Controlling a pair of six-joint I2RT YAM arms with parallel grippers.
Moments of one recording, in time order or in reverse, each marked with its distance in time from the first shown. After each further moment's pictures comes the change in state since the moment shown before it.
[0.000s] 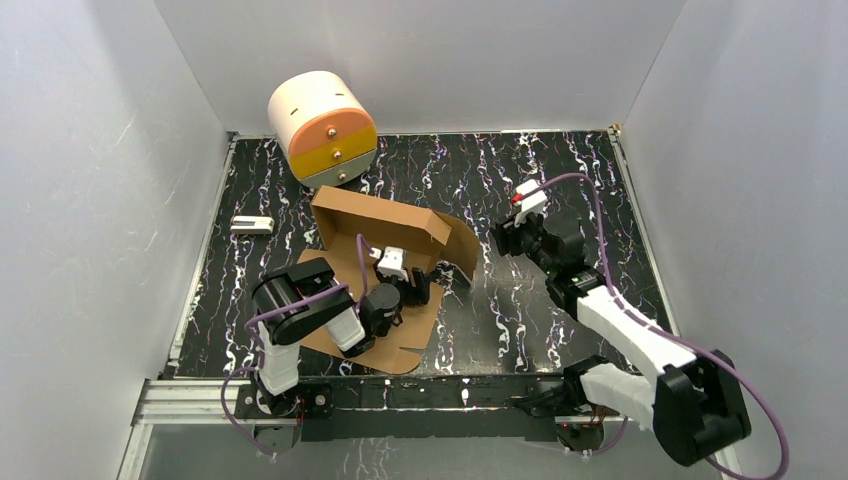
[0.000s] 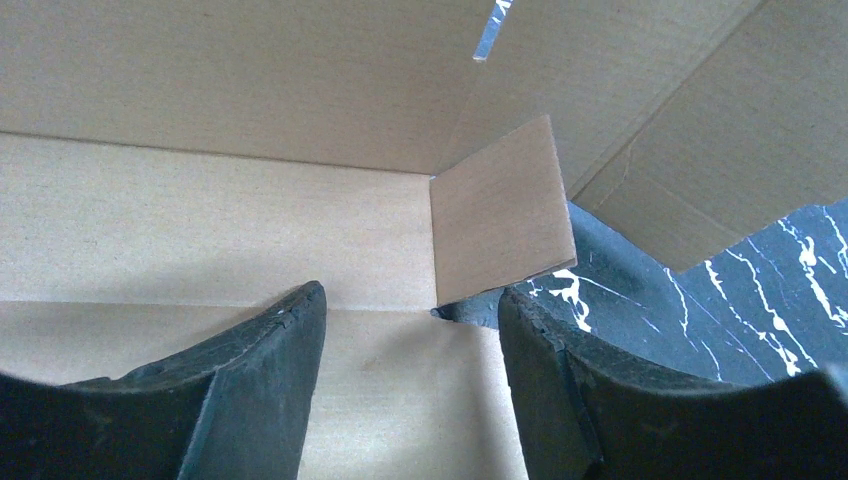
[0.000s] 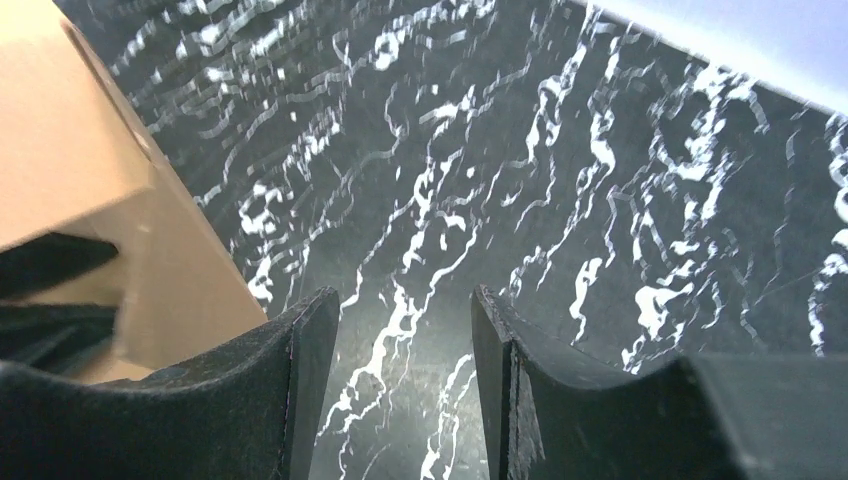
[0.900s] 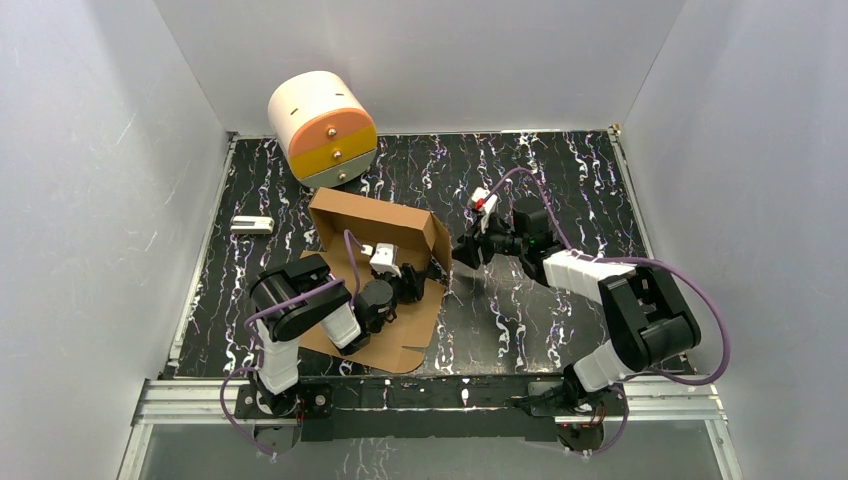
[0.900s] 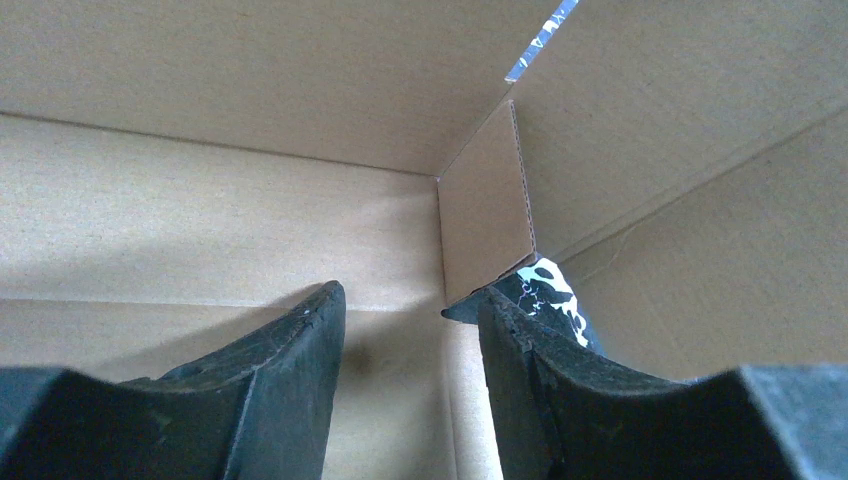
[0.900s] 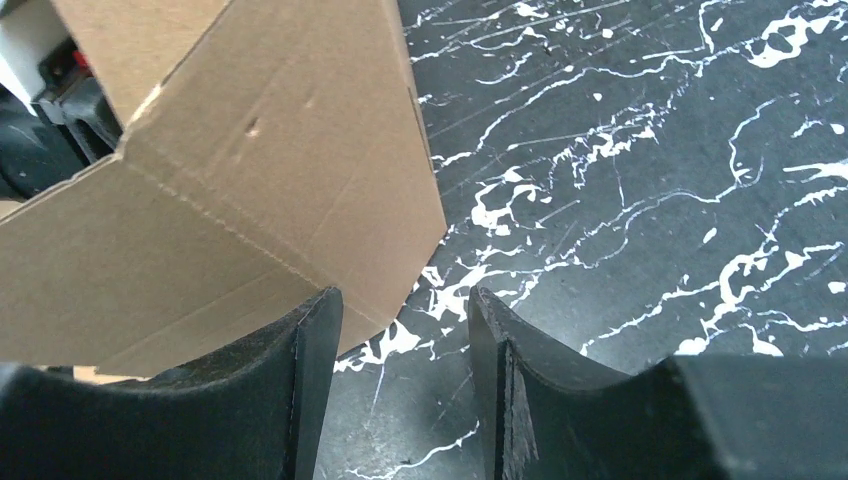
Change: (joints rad) left arm 0.055 0.001 -0.024 0.035 0.086 -0.091; right arm -0.016 0.502 0.127 0.129 -0.615 -0.058
